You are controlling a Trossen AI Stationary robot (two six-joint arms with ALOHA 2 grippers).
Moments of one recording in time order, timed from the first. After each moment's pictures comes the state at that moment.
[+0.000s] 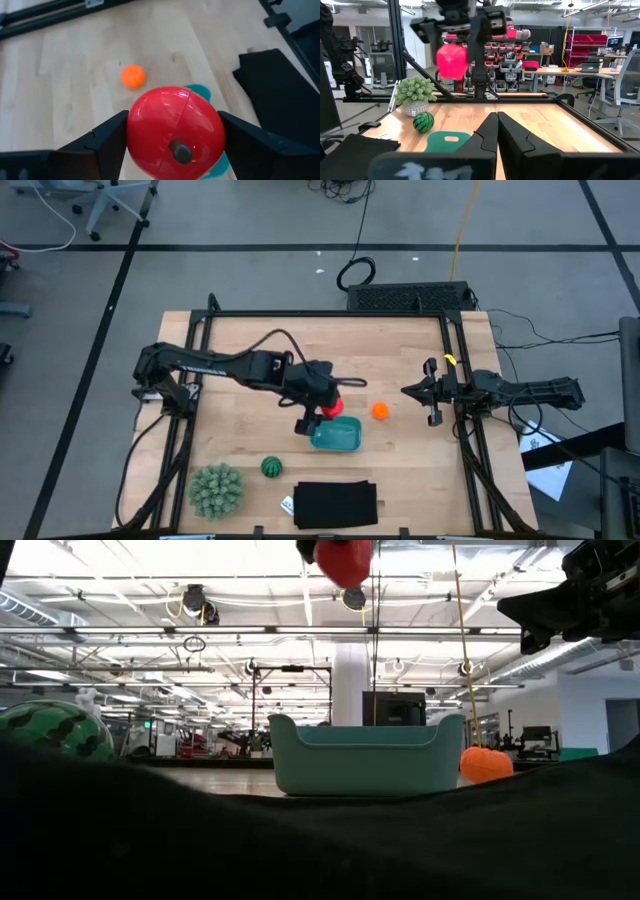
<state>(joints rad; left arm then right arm) -0.10 1.76 1.70 -0.74 0.05 0.20 0.05 0.09 0.02 0.19 0.06 -0.01</state>
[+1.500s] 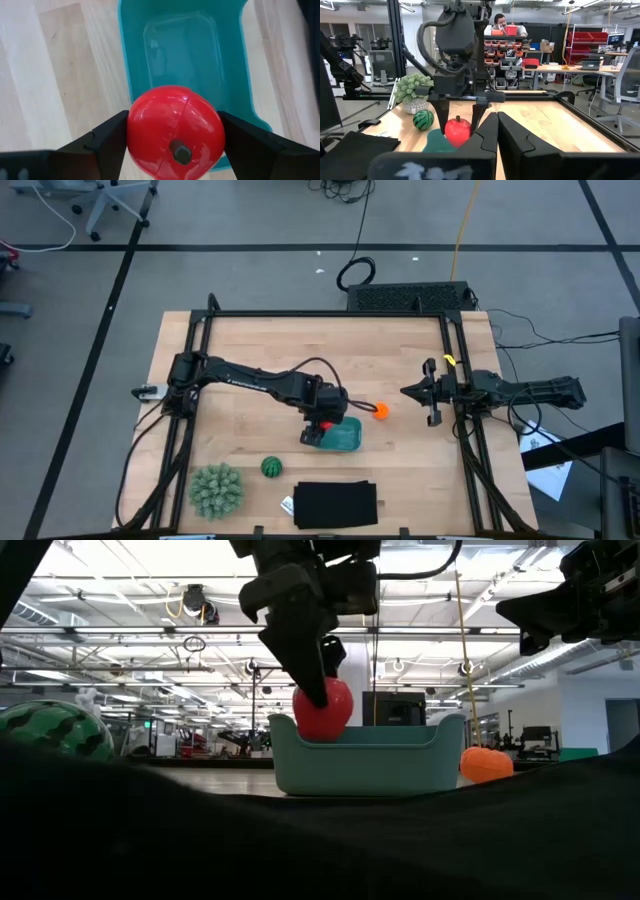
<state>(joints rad) -0.09 2.01 1.61 -0.81 0.08 0.15 0.05 0.11 0.02 0.20 0.06 -0.01</state>
